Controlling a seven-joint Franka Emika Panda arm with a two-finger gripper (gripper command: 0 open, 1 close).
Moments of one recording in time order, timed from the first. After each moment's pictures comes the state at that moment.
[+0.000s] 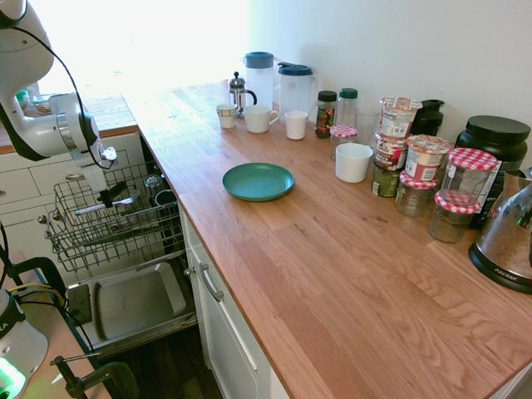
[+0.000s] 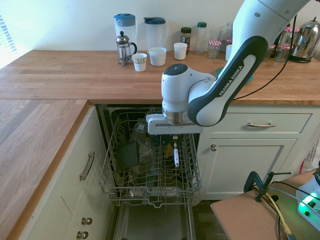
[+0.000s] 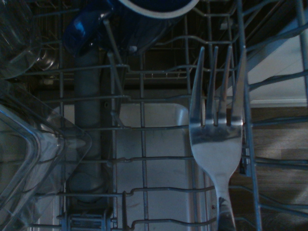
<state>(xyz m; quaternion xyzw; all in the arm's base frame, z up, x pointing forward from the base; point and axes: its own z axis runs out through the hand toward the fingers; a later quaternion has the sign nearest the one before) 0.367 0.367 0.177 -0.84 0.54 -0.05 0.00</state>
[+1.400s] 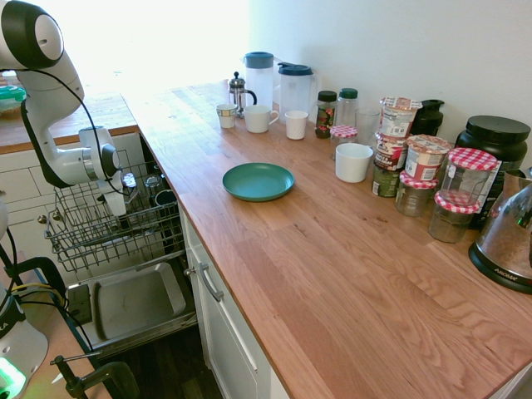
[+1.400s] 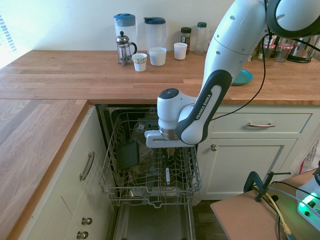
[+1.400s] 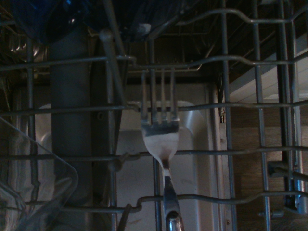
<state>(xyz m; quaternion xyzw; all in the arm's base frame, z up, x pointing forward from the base) 0.401 0.368 0.095 -0.84 0.54 -0.05 -0.01</state>
